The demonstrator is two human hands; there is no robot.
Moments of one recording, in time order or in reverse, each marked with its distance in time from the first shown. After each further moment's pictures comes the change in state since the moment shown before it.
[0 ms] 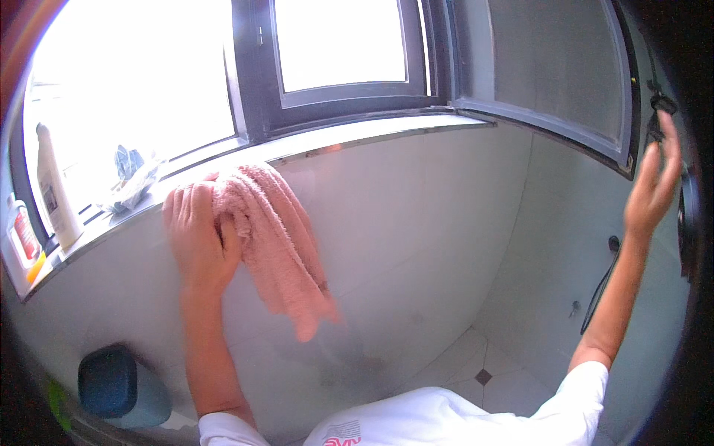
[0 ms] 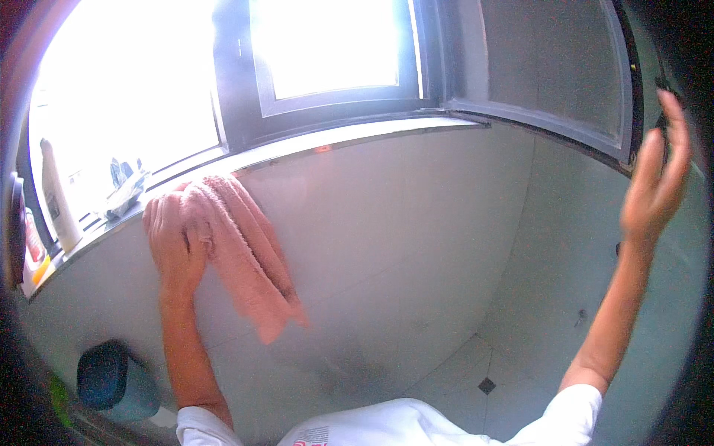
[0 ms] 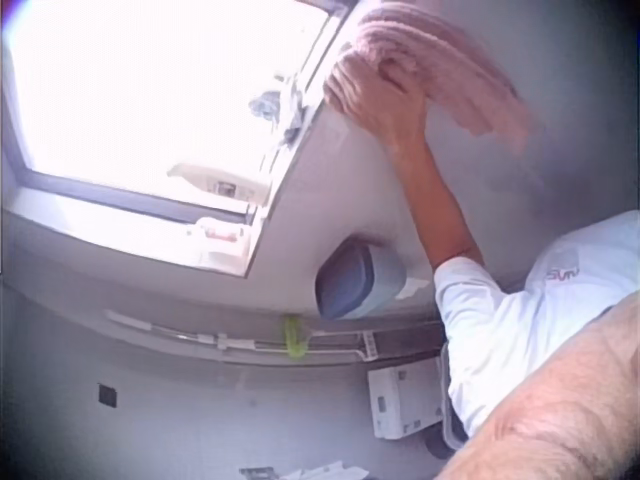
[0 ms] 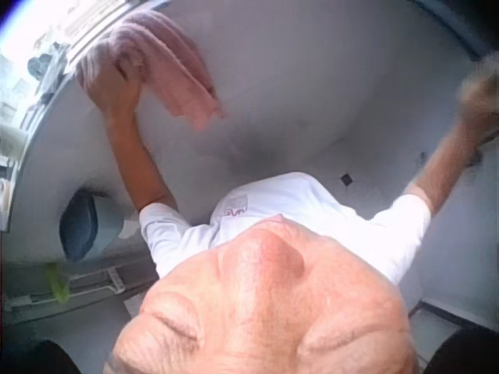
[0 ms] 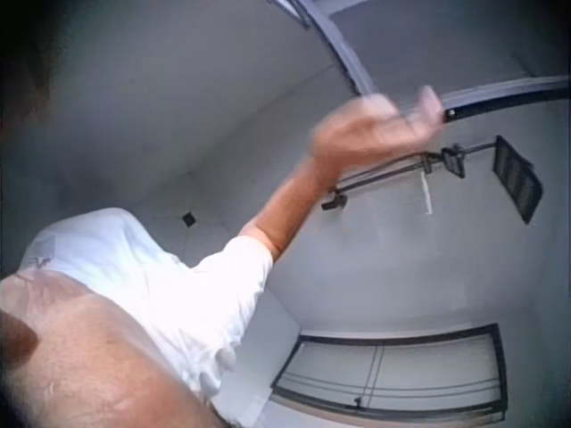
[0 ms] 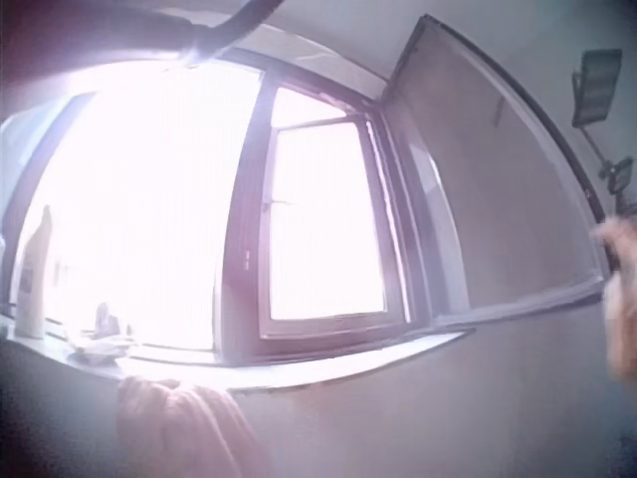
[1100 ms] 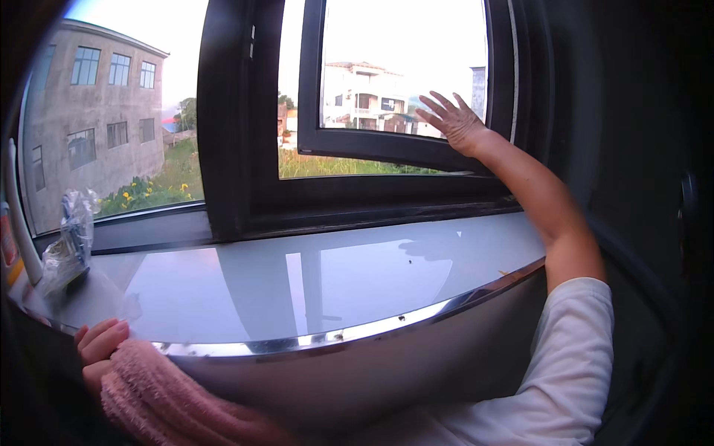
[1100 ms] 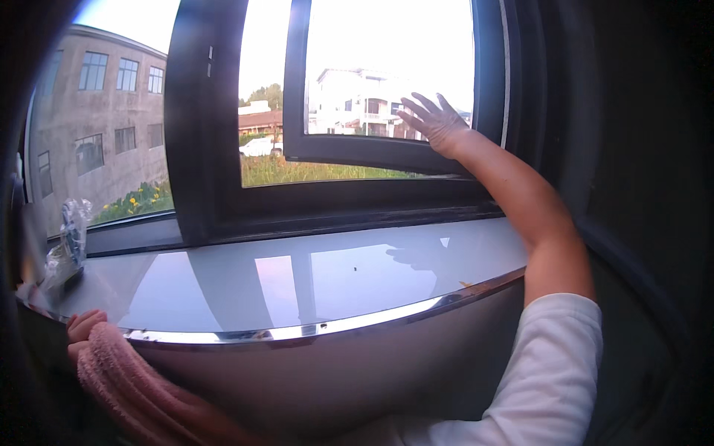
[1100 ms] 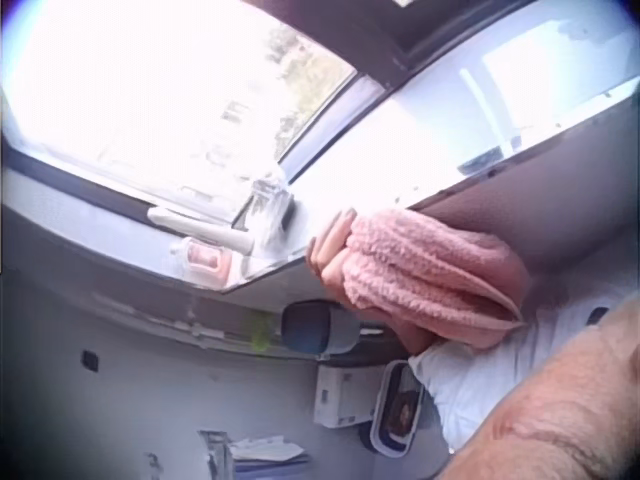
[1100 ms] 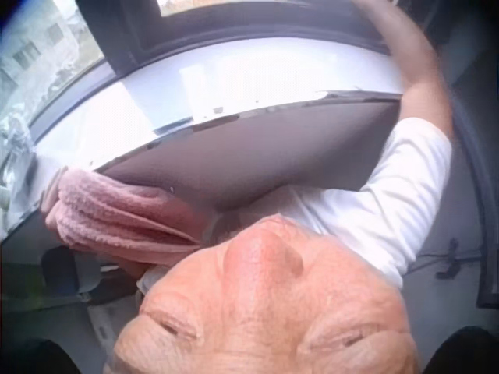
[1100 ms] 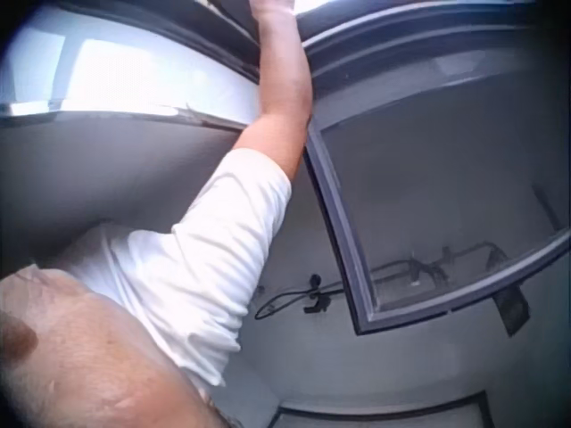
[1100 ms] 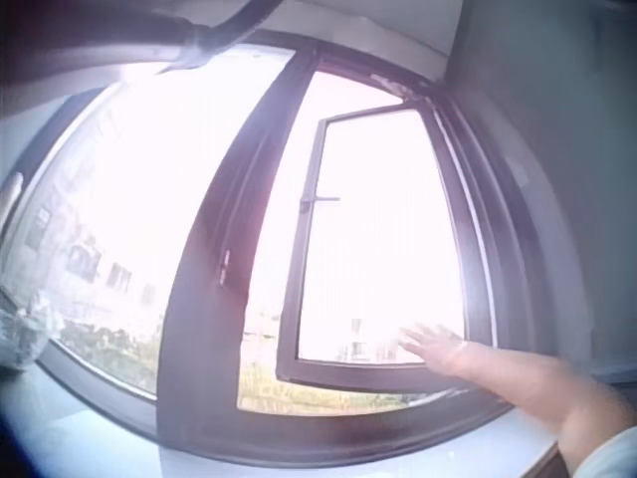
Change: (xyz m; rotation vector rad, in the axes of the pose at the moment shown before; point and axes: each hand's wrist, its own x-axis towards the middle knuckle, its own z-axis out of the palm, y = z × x) left_hand -0.053 -0.061 0.034 0.457 0.343 -0.199; right_hand -0.011 -0.254 0.567 0.259 -0.834 -0.549
